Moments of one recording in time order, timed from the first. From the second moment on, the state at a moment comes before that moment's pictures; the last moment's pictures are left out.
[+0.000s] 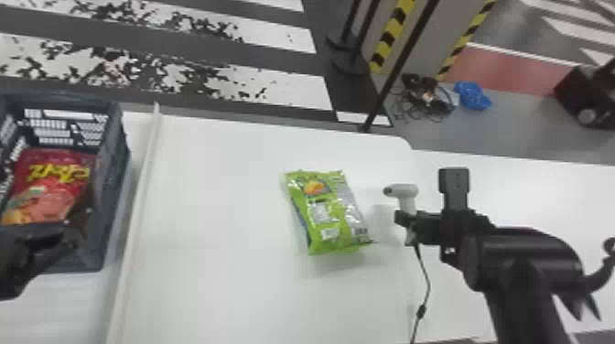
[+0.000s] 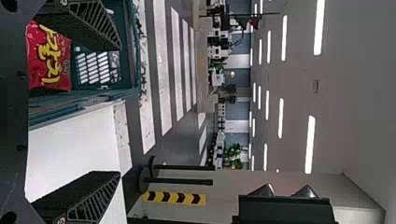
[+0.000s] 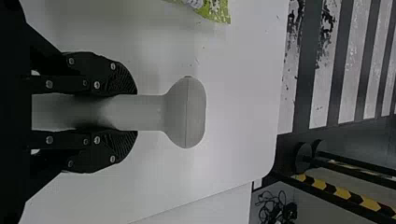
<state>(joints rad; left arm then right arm) 0.59 0.13 0.04 -2.15 0.10 0.05 -0.19 0.08 -0.34 -0.25 -1.69 -0.06 0.91 0.23</state>
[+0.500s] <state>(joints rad) 0.59 0.13 0.04 -2.15 0.10 0.05 -0.19 0.03 -0.35 -0.21 -1.58 -0.05 0.86 0.22</state>
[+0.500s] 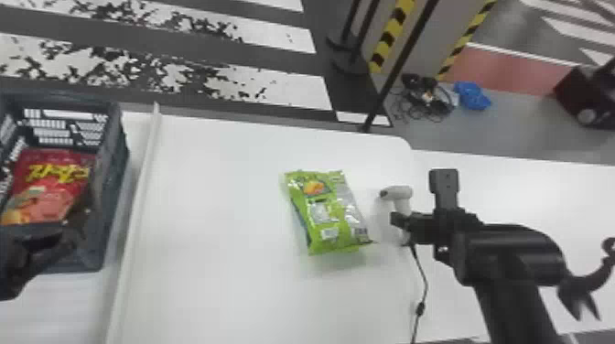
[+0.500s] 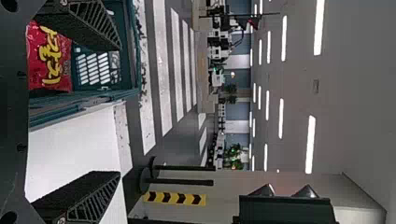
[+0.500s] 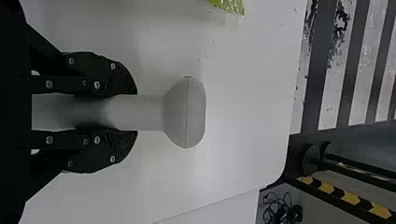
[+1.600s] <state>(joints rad) 0.59 0.13 0.04 -2.16 0.10 0.05 -0.19 0.13 -0.34 -0.39 -1.82 -0.40 1.14 0.43</state>
